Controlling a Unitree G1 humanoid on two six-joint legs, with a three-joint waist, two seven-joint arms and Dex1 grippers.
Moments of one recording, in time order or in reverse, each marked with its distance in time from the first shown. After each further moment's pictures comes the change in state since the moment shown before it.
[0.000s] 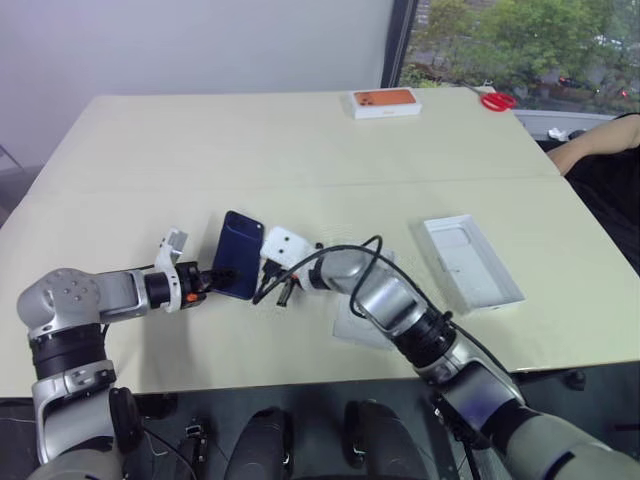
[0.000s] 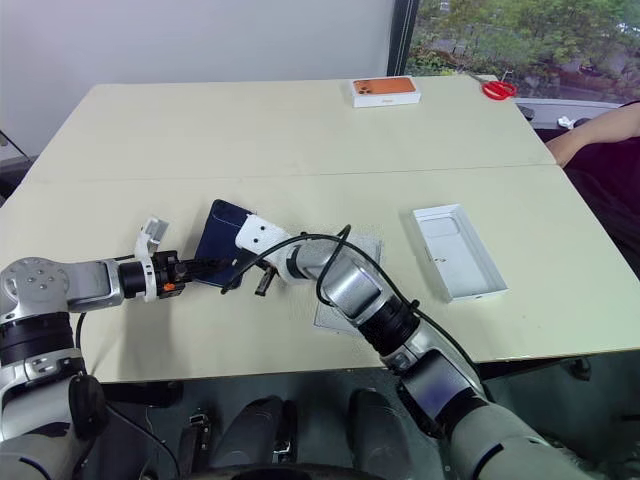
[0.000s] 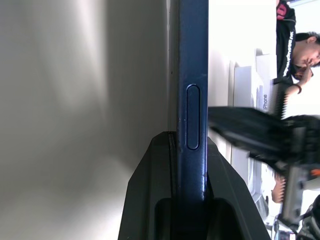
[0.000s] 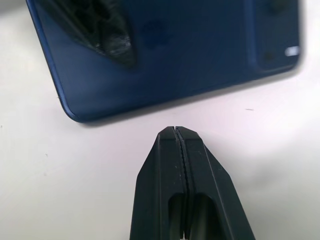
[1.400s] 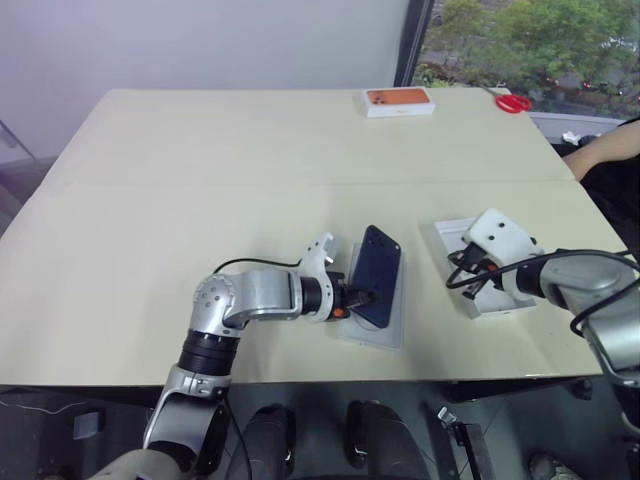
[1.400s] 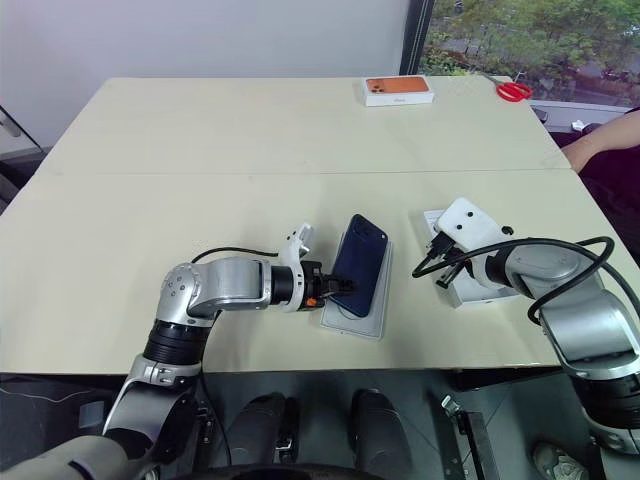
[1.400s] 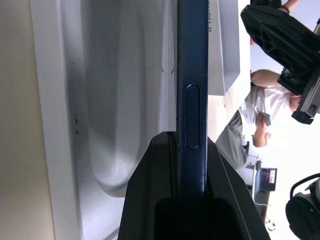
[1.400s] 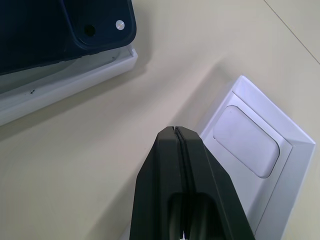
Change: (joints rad) left arm -0.026 -0.430 -0.562 -0.182 -1.096 -0.377 1.330; right arm 0.481 -0.752 -0.573 -0.478 0.186 0.124 0.129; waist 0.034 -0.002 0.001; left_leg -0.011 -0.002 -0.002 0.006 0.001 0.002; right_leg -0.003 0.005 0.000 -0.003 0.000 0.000
